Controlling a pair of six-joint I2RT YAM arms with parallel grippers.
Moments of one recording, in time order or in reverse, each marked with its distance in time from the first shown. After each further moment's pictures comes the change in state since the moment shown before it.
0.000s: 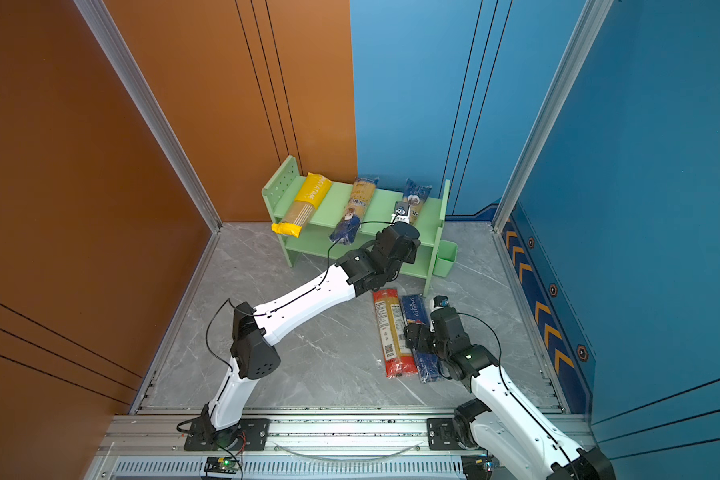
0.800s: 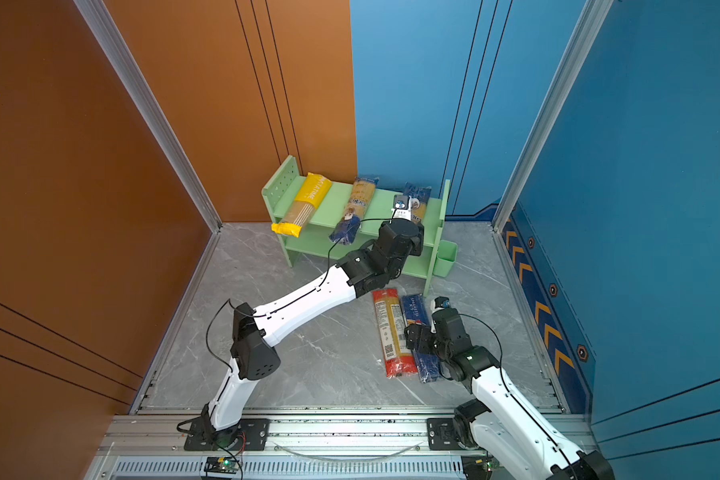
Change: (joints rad) left arm -0.008 0.000 0.003 0.155 -0.006 -0.006; right arm -0.015 -0.010 -0.012 0.000 -0.017 0.000
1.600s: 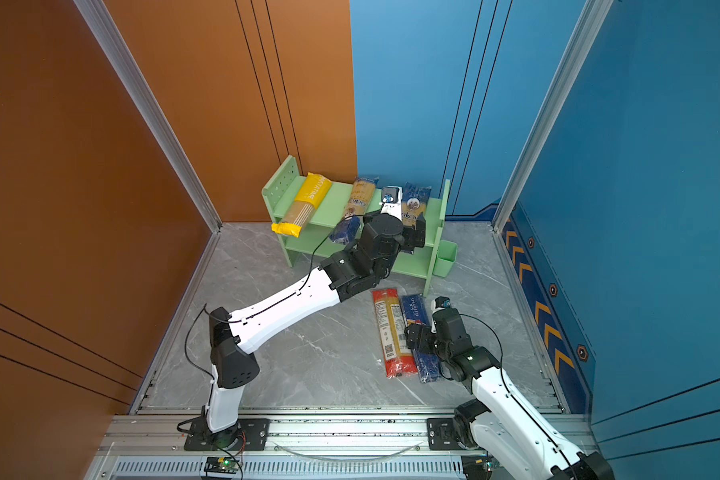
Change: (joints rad) left arm -0.013 -0.156 -0.150 0.130 -0.018 0.063; right arm -0.002 -0.005 0.000 0.000 -0.002 0.002
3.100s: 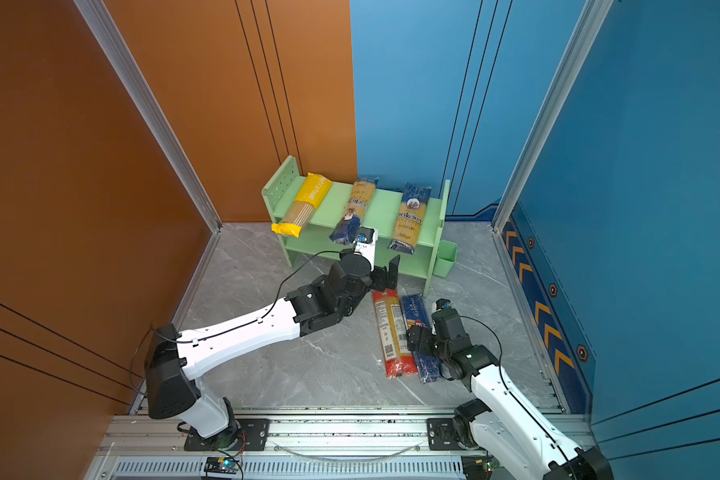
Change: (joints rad) left arm -0.024 -0.392 -0.681 0.132 0.103 -0.059; right arm -0.005 0.023 0.008 -0.045 0.005 0.023
